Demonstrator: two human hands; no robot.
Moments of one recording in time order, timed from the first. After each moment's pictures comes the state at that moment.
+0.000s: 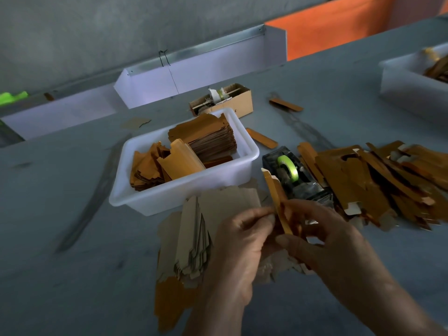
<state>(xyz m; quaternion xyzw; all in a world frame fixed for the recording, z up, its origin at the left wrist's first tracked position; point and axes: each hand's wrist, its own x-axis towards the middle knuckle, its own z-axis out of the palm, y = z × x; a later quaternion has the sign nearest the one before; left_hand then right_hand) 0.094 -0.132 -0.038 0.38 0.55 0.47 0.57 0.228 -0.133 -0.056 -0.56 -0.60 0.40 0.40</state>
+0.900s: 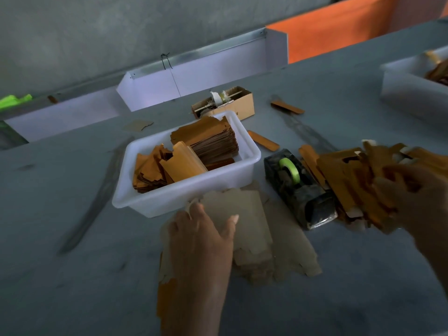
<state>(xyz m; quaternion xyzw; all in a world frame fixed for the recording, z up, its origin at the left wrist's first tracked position) 0.057 -0.128 -0.040 0.54 0.83 0.16 0.04 0.338 -0.066 -0.087 -0.67 -0.53 0.21 0.48</state>
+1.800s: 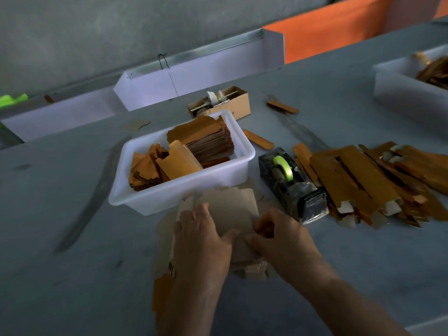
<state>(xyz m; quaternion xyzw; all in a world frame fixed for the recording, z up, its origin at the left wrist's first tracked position) 0.055 -0.129 -0.054 0.57 0.80 0.18 0.10 0.190 -0.112 -0.082 -0.62 -0.62 0.38 0.30</state>
